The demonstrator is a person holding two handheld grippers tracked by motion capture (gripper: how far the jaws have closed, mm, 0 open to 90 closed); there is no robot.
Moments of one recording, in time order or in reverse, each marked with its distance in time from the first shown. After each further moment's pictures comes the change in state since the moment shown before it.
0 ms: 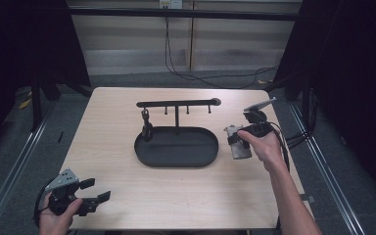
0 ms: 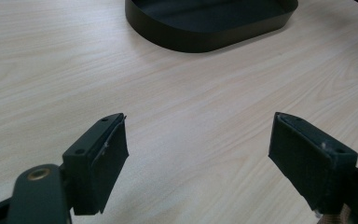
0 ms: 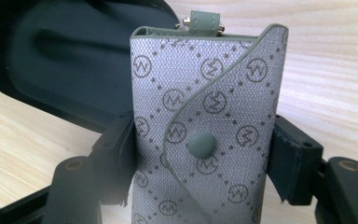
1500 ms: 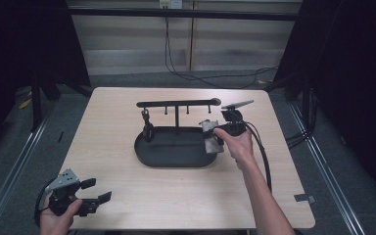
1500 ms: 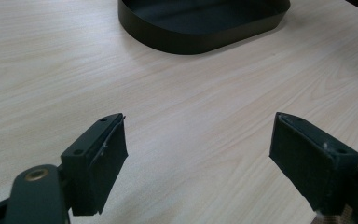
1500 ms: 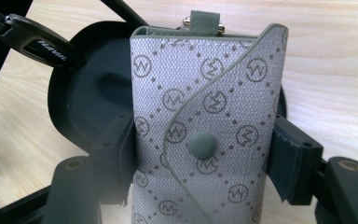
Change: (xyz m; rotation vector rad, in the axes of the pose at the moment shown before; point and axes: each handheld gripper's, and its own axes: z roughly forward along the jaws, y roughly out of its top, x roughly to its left) left arm -0.001 0.000 0.000 0.000 -0.015 0.014; right arm 0.042 0.018 0.049 -0.123 0.154 -0.032
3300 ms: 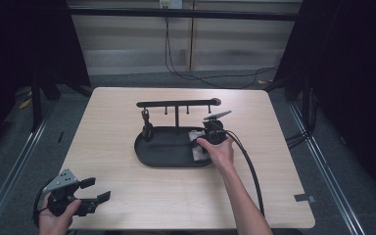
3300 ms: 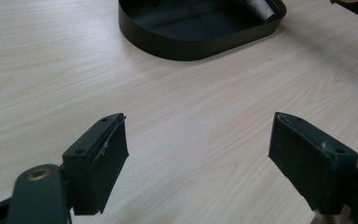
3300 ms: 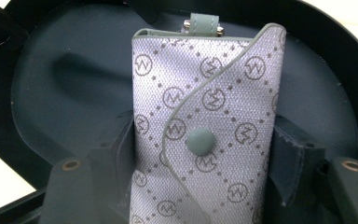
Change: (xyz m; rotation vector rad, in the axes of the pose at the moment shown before) left arm -0.001 0.001 -0.003 -0.022 -0.002 0.009; right arm 0.007 -0.011 0.073 0.059 -0.061 -0.006
